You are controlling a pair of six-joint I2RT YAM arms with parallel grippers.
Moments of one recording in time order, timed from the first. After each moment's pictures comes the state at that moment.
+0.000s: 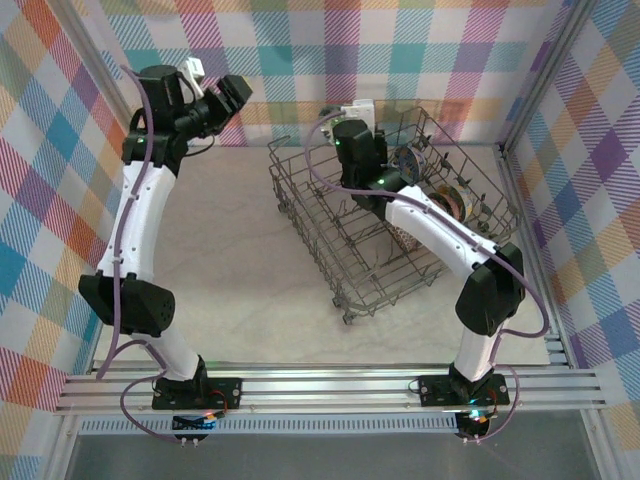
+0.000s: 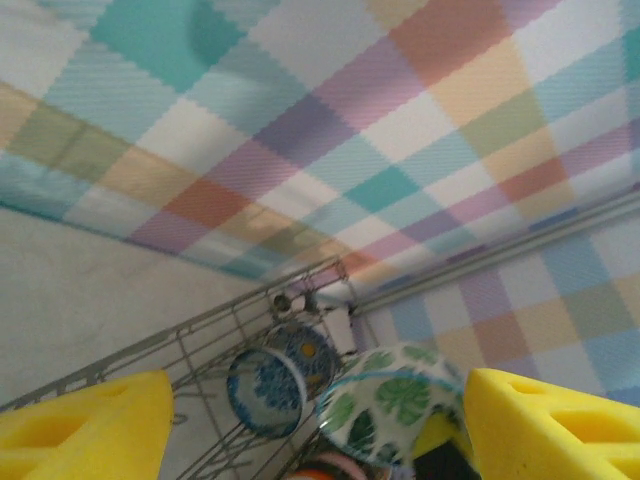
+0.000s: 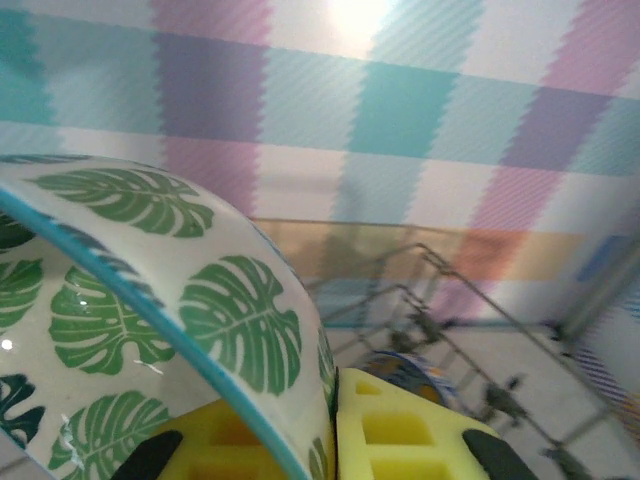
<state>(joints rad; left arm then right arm) -0.10 1.72 1.98 -0.56 0.48 -0.77 0.67 1.80 1.73 -0.24 0.85 0.04</state>
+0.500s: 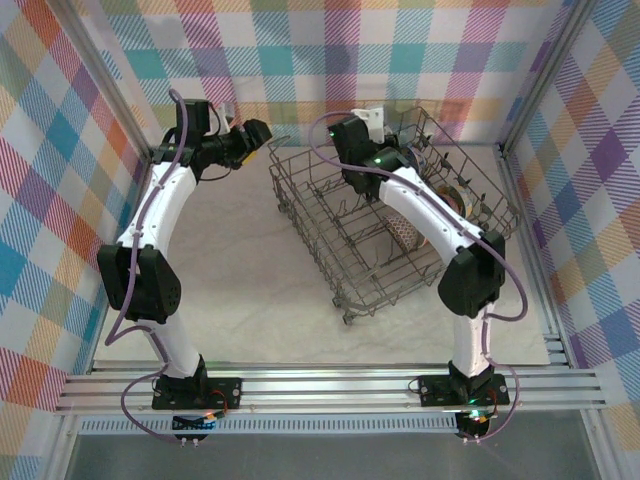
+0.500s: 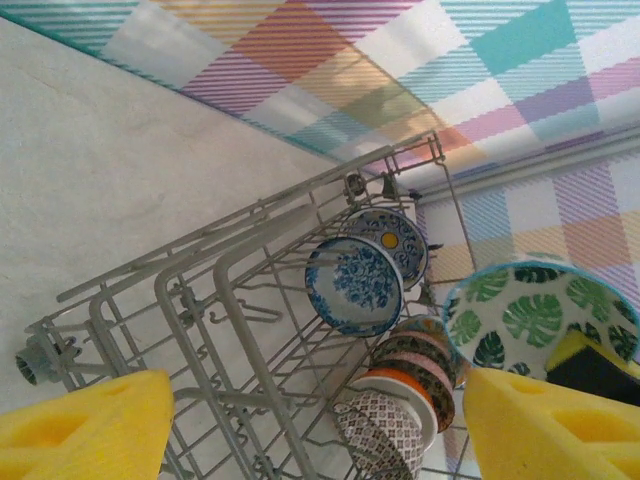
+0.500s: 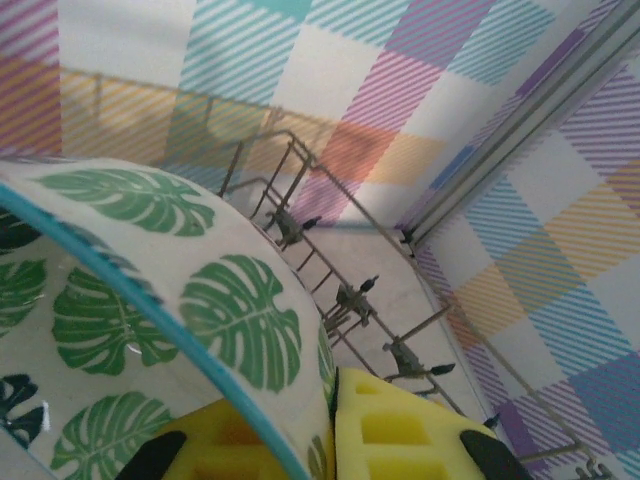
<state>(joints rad) -0.10 1.81 1.78 -0.54 0.60 -0.66 0.63 1.98 2.00 -0.75 1.03 0.18</state>
